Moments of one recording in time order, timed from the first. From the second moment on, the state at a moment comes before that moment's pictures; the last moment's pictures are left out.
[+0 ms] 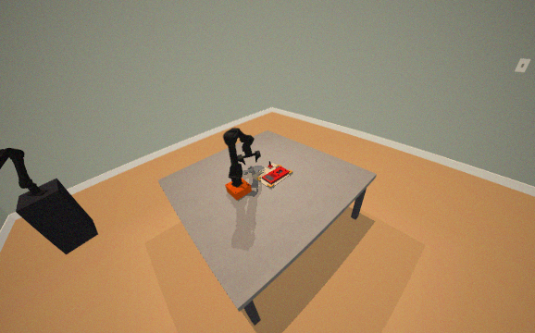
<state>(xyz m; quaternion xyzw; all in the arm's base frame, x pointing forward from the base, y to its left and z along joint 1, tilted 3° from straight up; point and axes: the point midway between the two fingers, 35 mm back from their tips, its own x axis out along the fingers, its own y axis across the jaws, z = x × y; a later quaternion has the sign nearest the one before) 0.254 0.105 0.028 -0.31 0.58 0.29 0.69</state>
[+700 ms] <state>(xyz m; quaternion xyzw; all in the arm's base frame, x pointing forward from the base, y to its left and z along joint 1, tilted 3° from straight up) 0.248 0.099 0.034 -0.15 0.69 0.12 0.70</state>
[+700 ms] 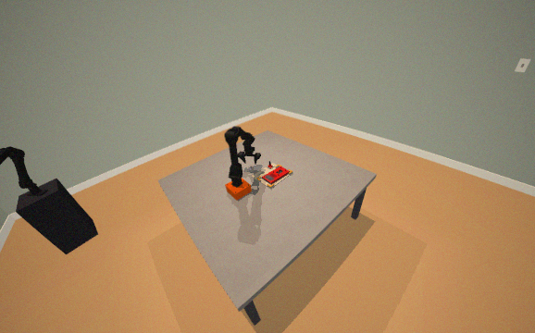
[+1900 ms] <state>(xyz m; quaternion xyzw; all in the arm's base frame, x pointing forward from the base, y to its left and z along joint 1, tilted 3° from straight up) 0.237 0.095 -0.007 -0.14 0.69 0.11 0.70</state>
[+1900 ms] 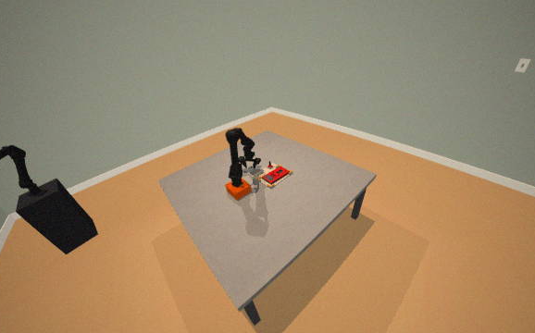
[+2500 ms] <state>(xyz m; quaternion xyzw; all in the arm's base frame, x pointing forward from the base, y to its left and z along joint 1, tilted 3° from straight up) 0.237 0.095 -0.007 -0.14 0.69 0.11 0.70</state>
